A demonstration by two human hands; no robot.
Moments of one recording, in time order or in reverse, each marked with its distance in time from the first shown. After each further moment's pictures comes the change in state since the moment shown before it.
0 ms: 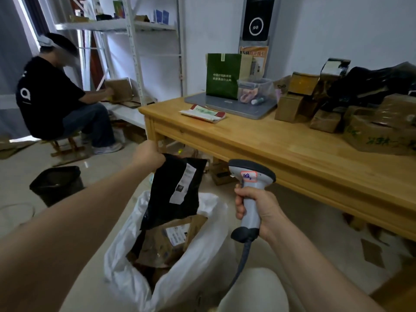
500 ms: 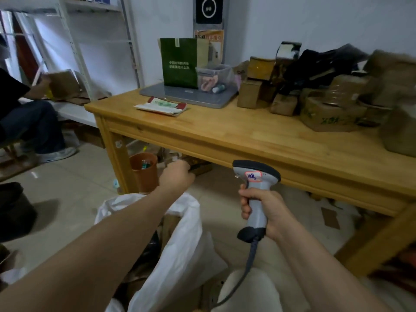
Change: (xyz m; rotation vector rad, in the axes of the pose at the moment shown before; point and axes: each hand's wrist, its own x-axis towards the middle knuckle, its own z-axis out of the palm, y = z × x) left_hand -0.020 0.083 0.126 0.048 -0.243 0.319; right_hand 0.002 -0.016 -0.070 0.038 0.187 0.008
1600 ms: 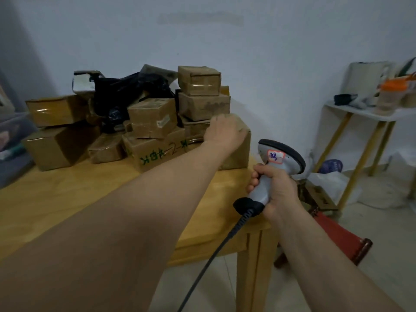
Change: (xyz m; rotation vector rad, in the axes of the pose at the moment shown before) left_hand 0.085 0.590 0.215 0.054 -0.004 0.855; right_hand 0.030 -0.219 -0.359 0.619 0.588 -0.442
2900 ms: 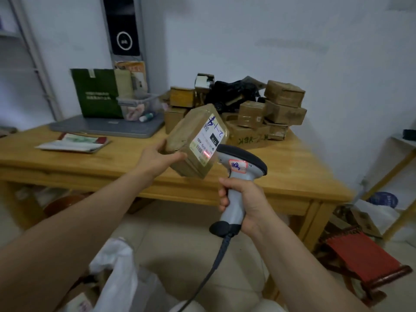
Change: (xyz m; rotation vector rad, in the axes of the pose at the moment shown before) left_hand -0.348 -0.256 -0.206 -0.793 0.239 -0.515; right_hand -0.269 0.167 0.098 -0.398 -0.462 0.216
